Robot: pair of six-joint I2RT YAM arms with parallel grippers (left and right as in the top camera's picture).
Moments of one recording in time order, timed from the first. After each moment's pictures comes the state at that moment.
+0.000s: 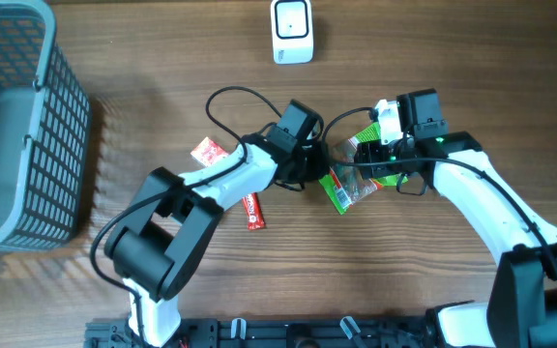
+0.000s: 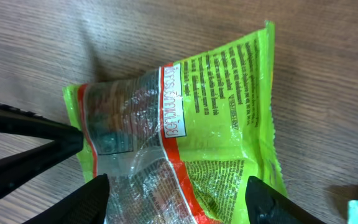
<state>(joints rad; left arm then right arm) -0.64 1.97 1.17 -0.25 0.37 -0.76 0.19 1.58 0.95 -0.55 -0.19 -0.01</state>
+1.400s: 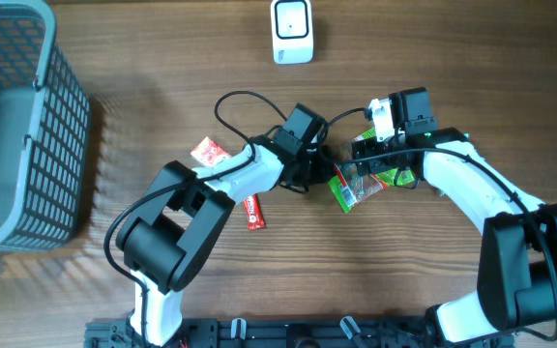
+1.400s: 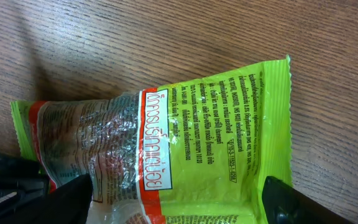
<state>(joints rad) -0.65 2.02 1.18 -0.22 0.39 -0.76 0.19 1.69 0.96 -0.43 -0.10 -0.09</state>
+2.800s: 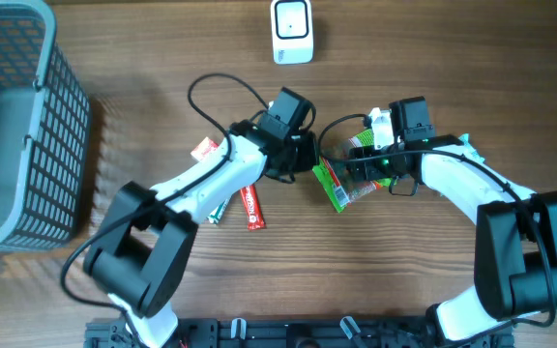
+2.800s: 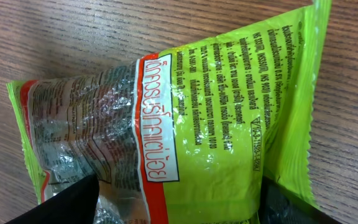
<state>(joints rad) -0.61 1.87 1.23 -0.47 0.25 -0.74 0.18 1.74 0.90 -0.38 -0.24 0.00</state>
